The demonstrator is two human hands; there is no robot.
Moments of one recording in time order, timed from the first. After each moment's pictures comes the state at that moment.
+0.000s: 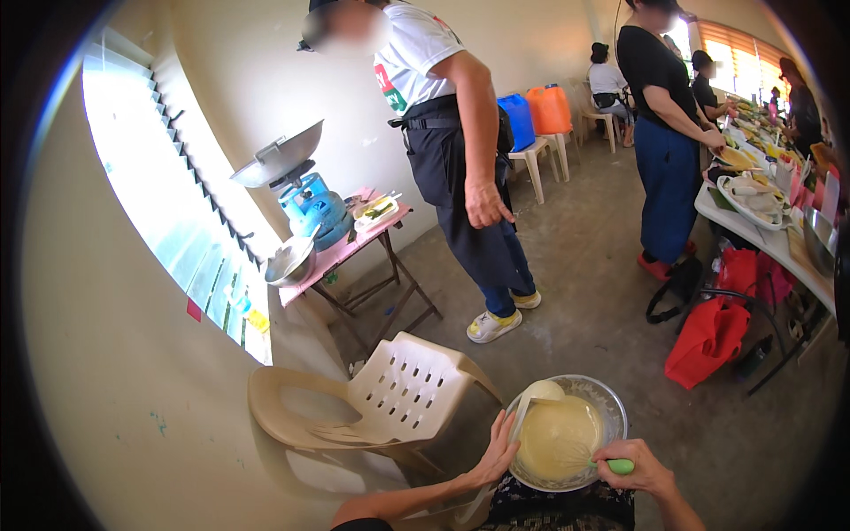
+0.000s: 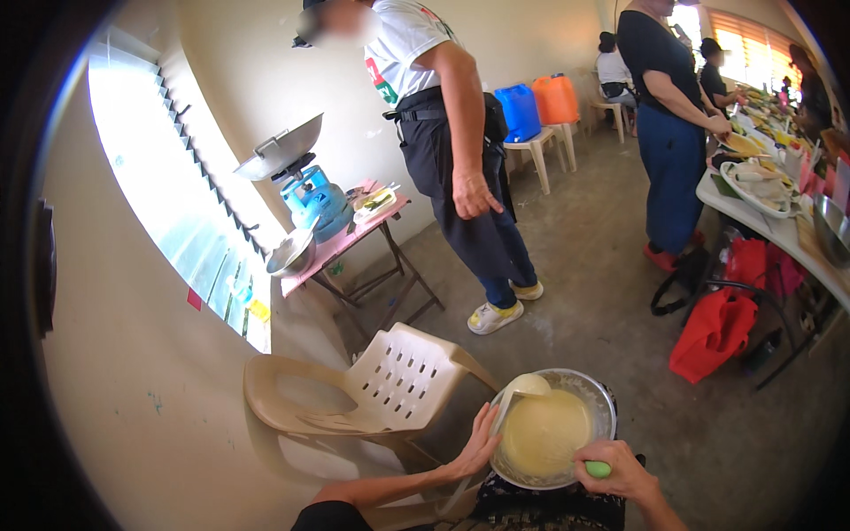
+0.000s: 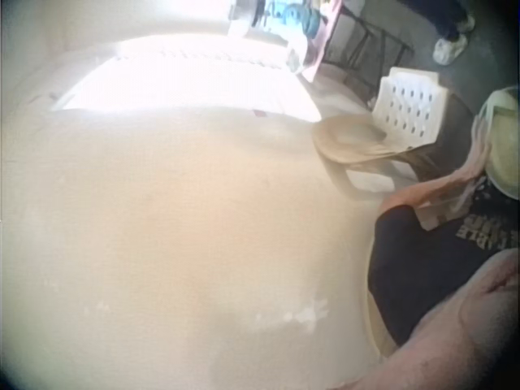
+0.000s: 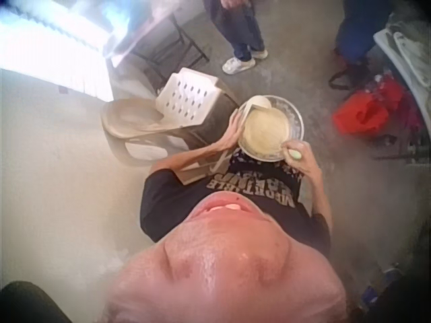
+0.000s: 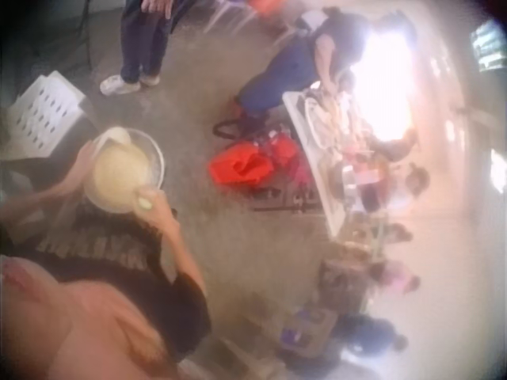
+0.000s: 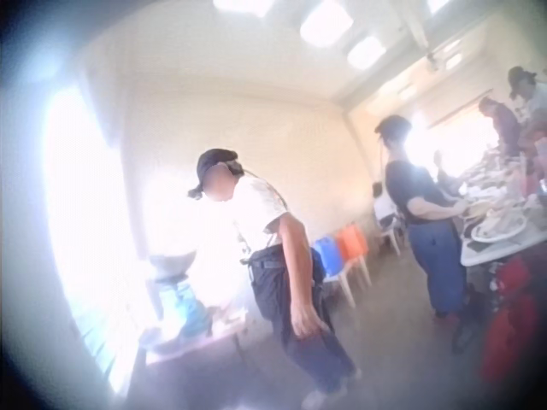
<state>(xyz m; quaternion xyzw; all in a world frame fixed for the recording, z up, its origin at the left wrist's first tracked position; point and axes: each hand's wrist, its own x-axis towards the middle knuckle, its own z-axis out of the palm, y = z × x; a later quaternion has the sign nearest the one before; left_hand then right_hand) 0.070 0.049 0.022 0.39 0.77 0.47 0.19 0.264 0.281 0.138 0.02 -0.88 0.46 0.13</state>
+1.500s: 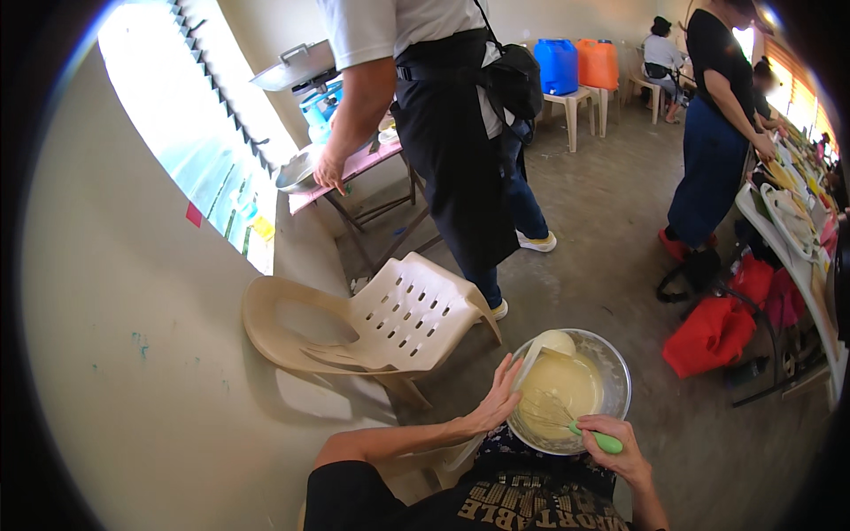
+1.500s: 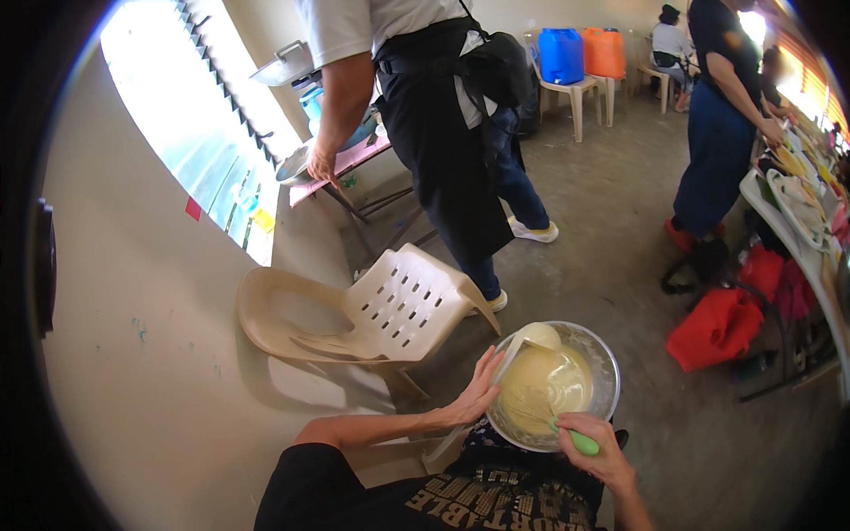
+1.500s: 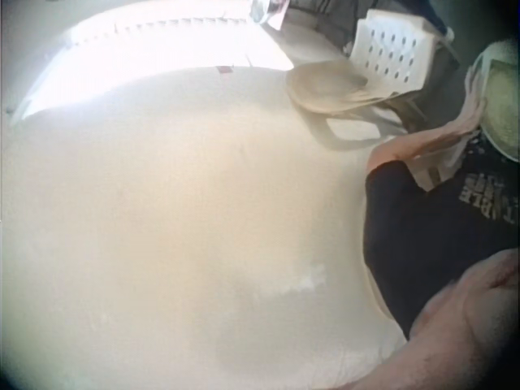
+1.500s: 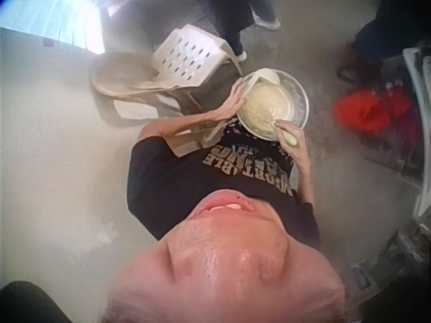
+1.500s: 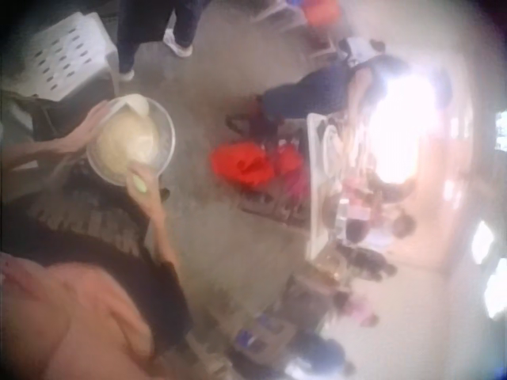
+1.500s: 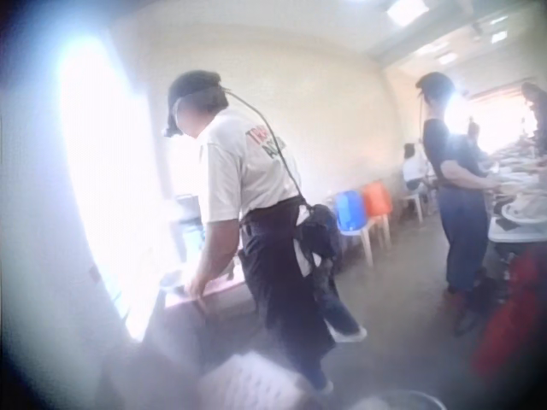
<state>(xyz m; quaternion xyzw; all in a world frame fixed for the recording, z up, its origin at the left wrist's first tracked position) 0.073 0.048 0.029 0.37 0.75 0.51 0.21 0.252 0.258 0.125 -0.01 -0.83 0.54 0.15</state>
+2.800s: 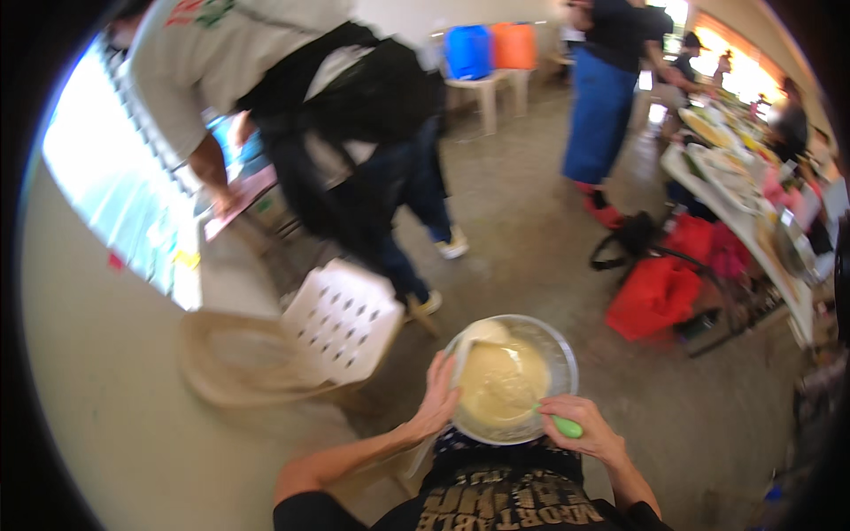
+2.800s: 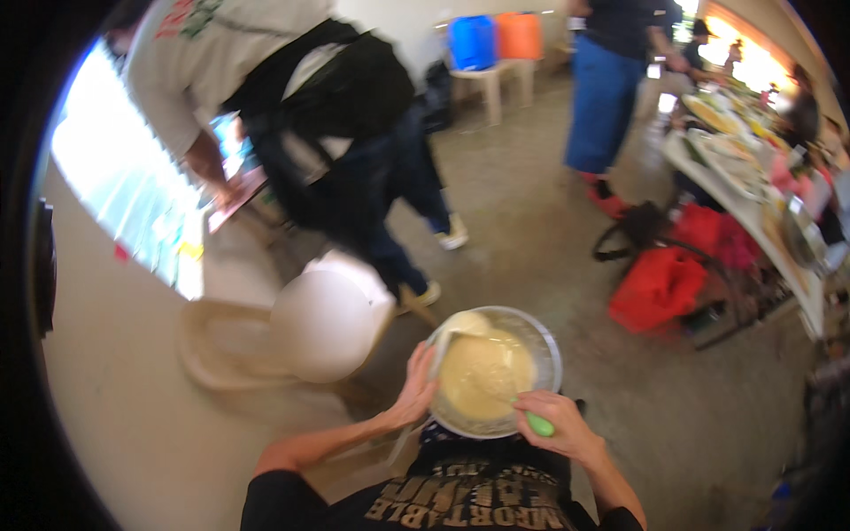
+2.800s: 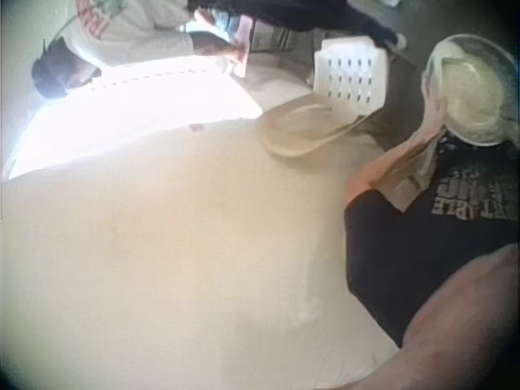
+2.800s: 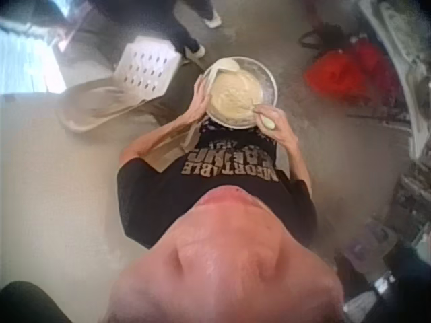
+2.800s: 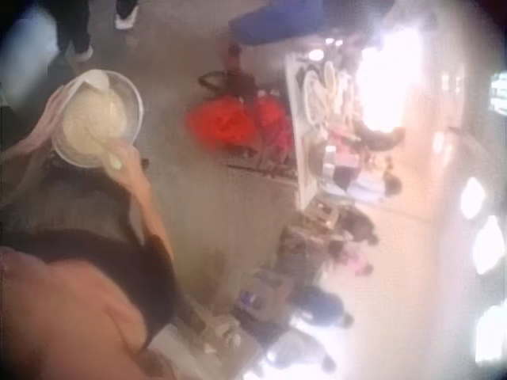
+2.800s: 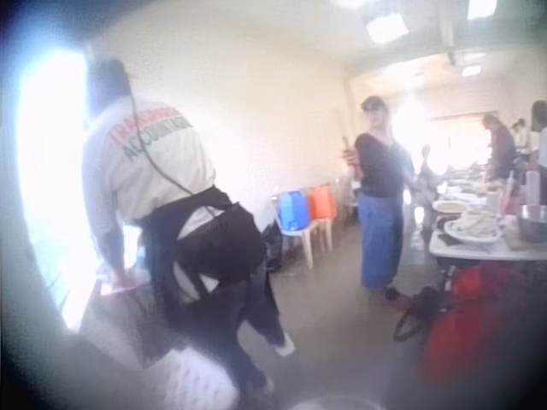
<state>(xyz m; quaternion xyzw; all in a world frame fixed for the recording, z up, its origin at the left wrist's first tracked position) 0.069 0.050 0.023 0.38 0.78 0.47 0.17 0.258 0.277 0.133 0.01 -0.89 0.43 0.12</state>
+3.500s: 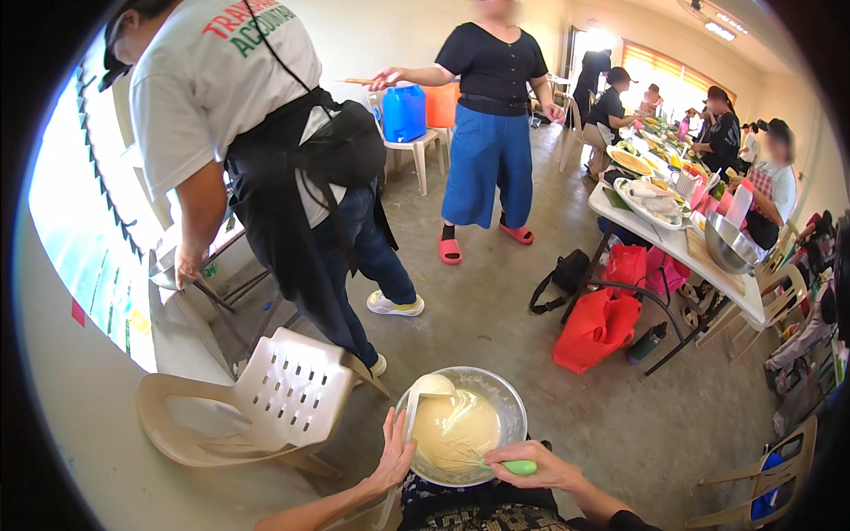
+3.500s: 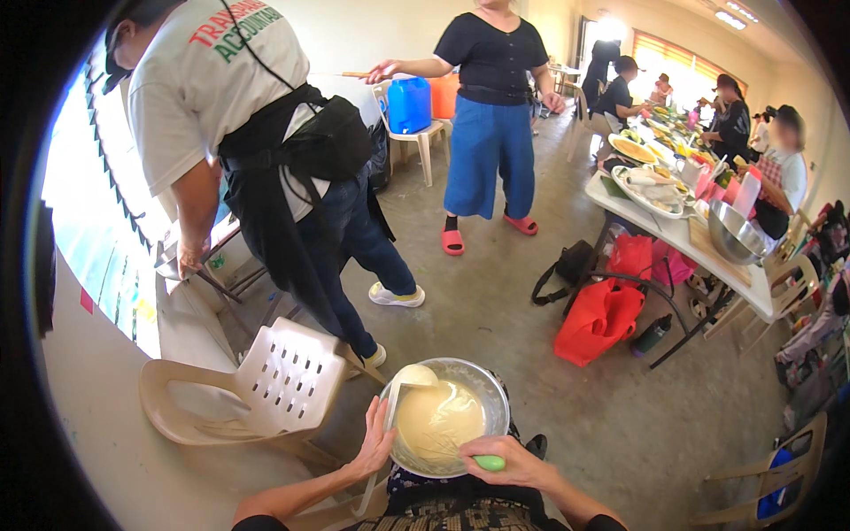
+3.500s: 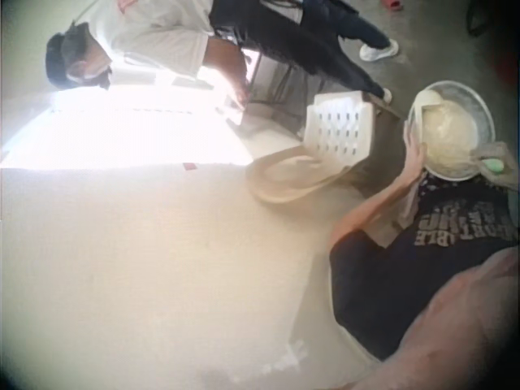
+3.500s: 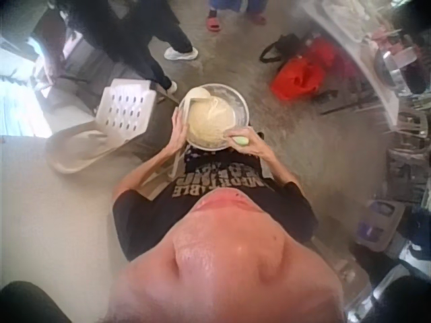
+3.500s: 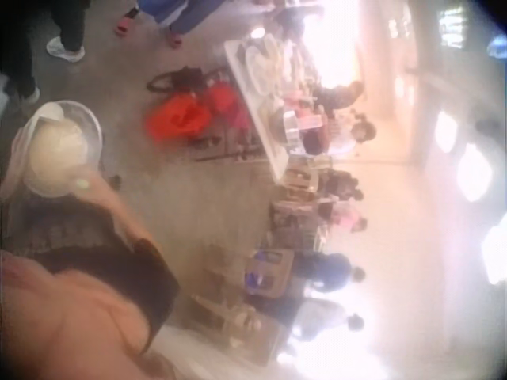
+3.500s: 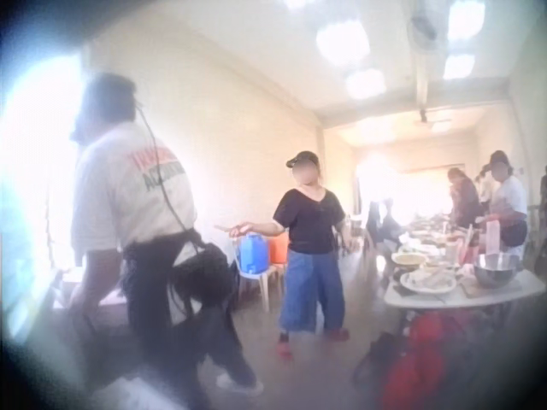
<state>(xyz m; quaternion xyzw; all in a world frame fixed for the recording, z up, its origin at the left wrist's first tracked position) 0.075 0.050 0.037 0.36 0.77 0.49 0.21 0.269 0.262 0.137 0.04 -0.86 0.51 0.08</state>
